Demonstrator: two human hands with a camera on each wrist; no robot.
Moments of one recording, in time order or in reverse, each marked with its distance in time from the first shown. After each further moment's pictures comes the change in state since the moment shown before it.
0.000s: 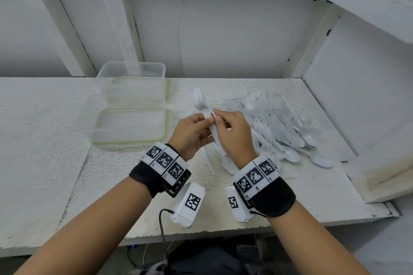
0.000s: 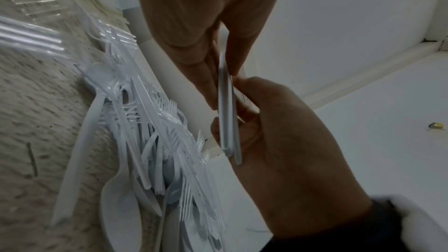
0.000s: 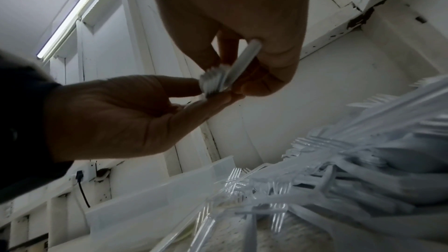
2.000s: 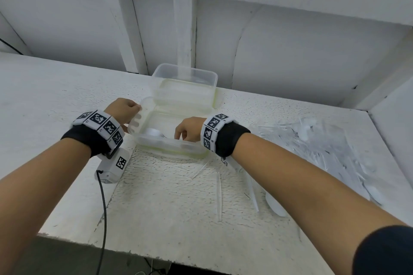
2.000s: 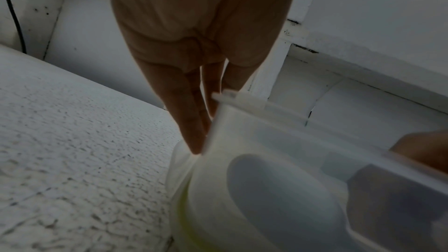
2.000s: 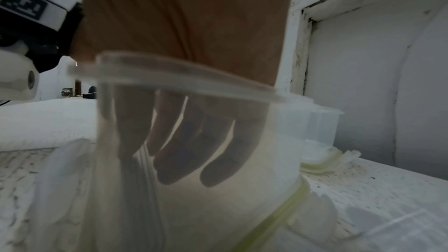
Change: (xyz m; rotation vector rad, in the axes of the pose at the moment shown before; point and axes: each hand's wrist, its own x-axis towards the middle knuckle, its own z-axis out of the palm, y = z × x) left_hand 0.003 0.113 -0.231 0.850 0.652 -0.182; right_hand 0.101 -0.068 0.177 -0.733 -1.260 -0.414
